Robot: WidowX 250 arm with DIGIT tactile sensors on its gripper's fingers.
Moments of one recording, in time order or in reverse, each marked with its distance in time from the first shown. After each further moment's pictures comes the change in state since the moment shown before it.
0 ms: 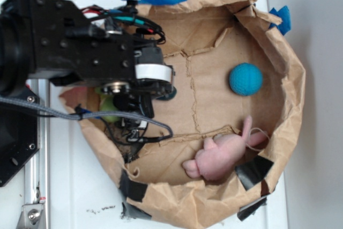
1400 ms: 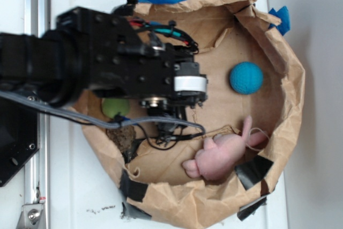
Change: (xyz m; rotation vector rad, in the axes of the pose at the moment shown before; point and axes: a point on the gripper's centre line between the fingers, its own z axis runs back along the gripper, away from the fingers) arm 0.025 -0.007 -0.010 0.006 -0.027 0.021
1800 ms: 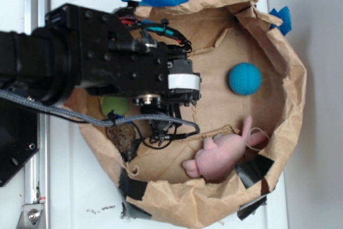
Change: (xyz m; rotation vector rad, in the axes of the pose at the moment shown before) arm -0.001 -0.001 0.001 -0.009 0.010 0.014
